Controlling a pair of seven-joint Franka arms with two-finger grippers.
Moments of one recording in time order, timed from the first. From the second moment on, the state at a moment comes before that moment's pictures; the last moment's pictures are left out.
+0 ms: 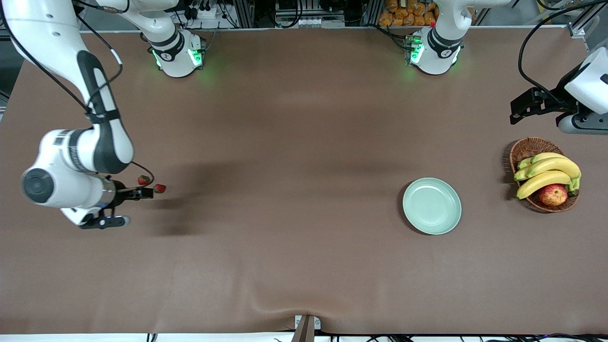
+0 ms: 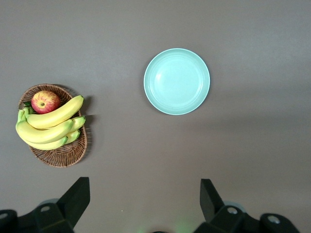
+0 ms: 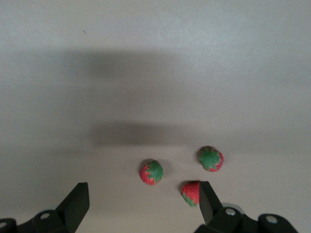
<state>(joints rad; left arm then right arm) -0.10 0.04 -0.01 -1.47 0.02 1.47 -0.02 0.08 0.48 -0.09 -1.79 0.06 2.08 -0.11</state>
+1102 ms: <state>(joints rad) -0.10 0.04 -0.01 -1.48 0.02 1.47 -0.04 0.08 0.56 -0.07 -1.91 0.06 2.22 -0.11</state>
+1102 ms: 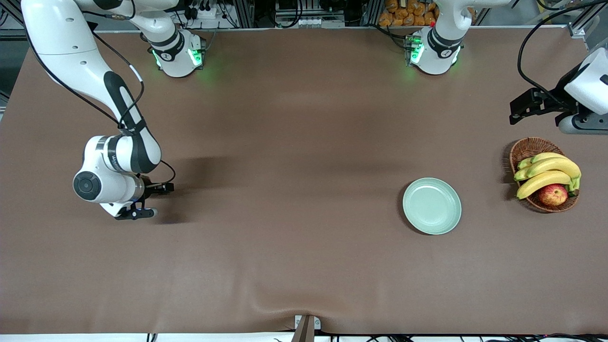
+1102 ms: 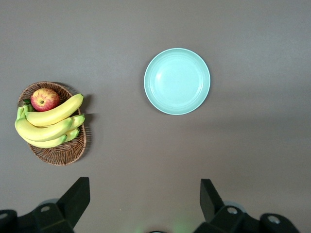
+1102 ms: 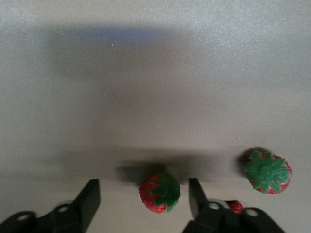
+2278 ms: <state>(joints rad) -0.10 0.05 -0.02 -1.49 0.01 1.44 -0.05 0.08 0.50 -0.01 -1.83 0.07 2.21 -0.11</state>
